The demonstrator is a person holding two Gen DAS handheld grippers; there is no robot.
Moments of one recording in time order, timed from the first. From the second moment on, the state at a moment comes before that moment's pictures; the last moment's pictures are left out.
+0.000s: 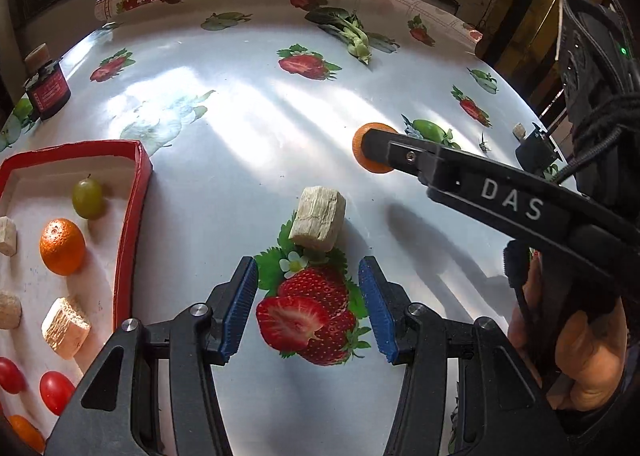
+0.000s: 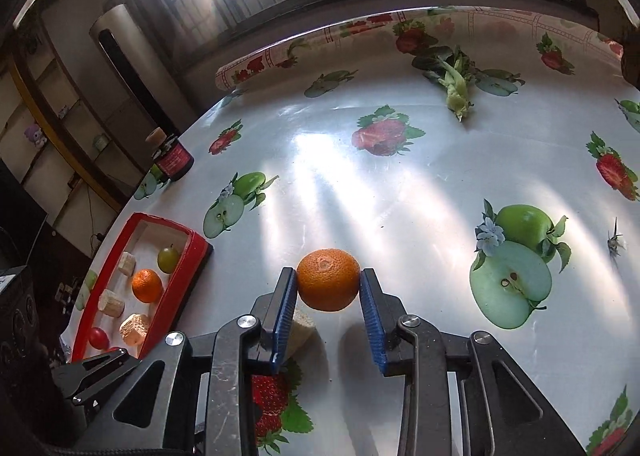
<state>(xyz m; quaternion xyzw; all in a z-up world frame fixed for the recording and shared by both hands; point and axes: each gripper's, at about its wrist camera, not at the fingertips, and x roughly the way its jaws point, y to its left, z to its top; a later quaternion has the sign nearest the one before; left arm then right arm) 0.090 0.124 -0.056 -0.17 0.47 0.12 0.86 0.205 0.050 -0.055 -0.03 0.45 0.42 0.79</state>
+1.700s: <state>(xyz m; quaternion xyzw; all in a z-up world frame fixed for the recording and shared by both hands) -0.022 0.167 -0.022 -0.20 0.40 0.19 0.87 0.100 0.018 -0.031 -0.05 0.42 0.45 0.78</state>
